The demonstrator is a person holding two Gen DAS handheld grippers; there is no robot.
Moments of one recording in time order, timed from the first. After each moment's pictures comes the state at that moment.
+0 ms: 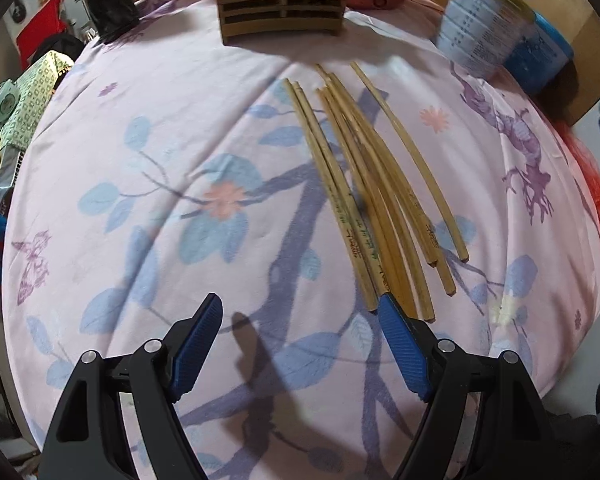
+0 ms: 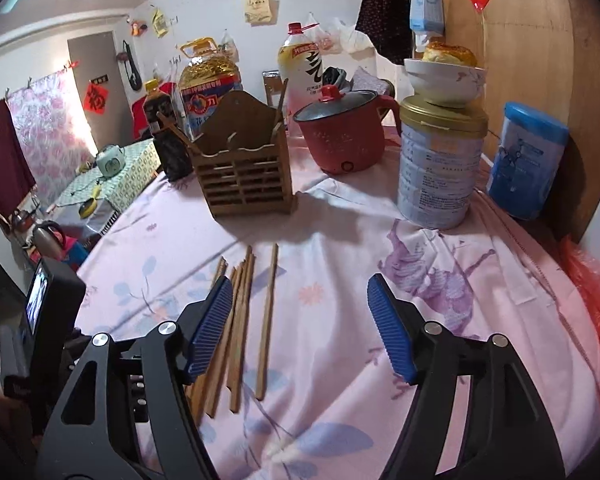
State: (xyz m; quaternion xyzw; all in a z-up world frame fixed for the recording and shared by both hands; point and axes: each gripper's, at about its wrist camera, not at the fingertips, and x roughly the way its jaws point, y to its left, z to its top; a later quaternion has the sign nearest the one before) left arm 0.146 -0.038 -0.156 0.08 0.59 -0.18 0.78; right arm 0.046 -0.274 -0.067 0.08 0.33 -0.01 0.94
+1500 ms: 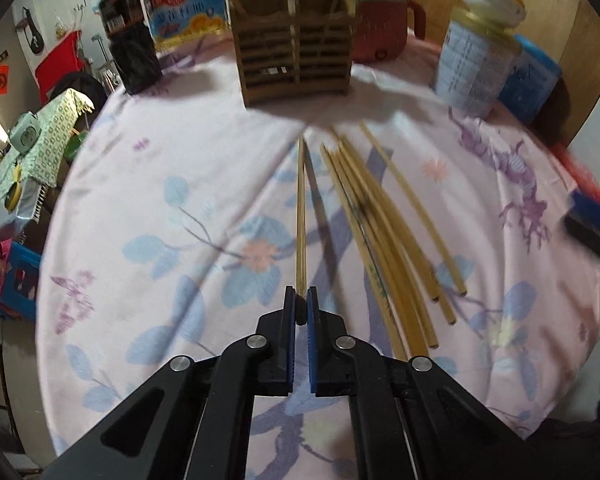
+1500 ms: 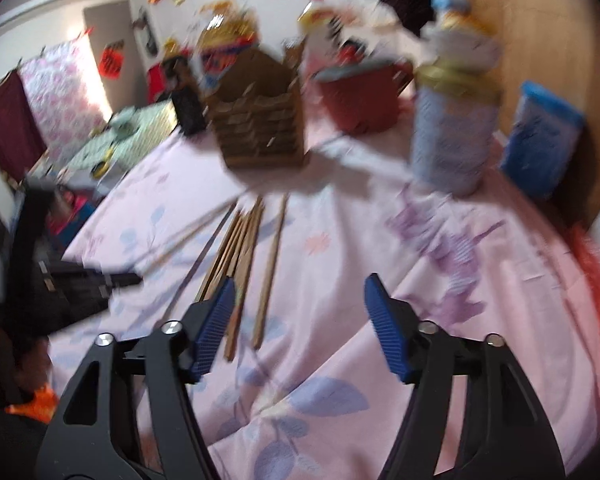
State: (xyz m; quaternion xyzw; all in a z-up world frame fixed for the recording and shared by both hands) left arm 0.141 -0.028 -0.112 0.09 0.50 -0.17 0.84; right arm 0.045 -0.267 -0.099 0.06 0.41 0.05 0.91
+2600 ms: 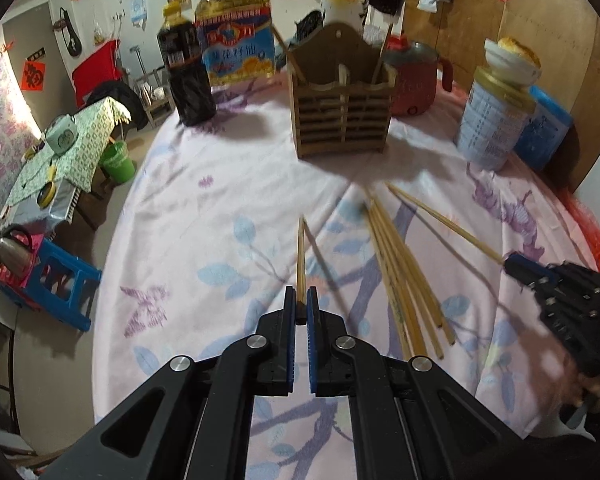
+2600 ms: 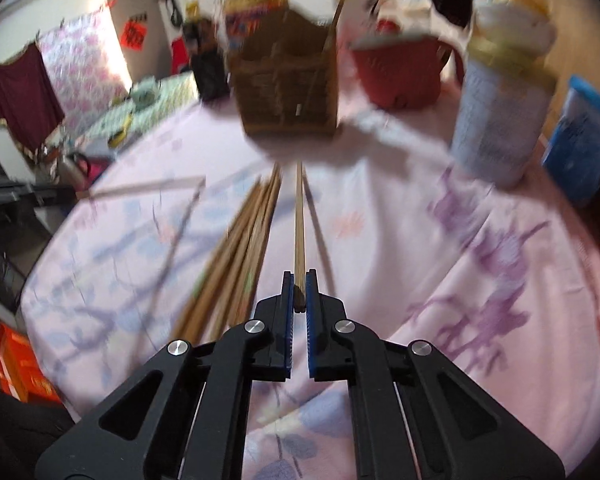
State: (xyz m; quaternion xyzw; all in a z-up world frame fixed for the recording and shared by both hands) left arm 0.134 0.001 -0.047 0.08 0.46 -0.12 0.88; right arm 0.062 -0.262 -0.094 0.04 0.39 0.08 0.92
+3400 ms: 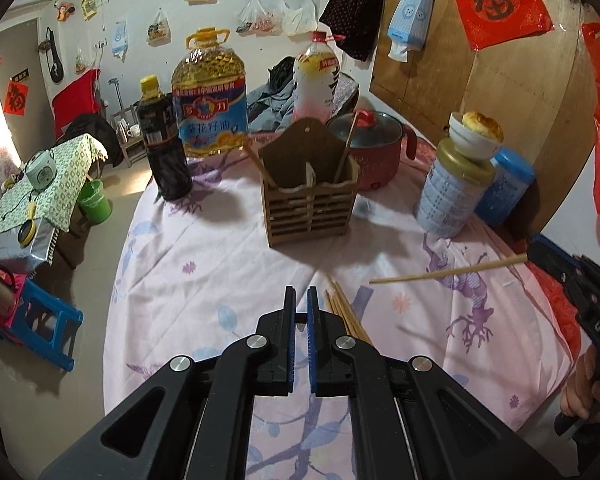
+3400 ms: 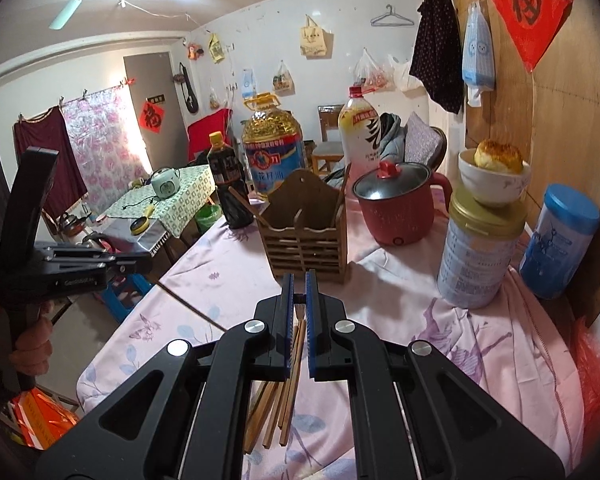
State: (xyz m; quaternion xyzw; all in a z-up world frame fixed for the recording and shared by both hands) left arm 0.169 -0.014 0.049 0.06 0.41 -0.18 0.89; right arm 0.053 -0.270 0.034 0.07 0.26 0.09 0.96
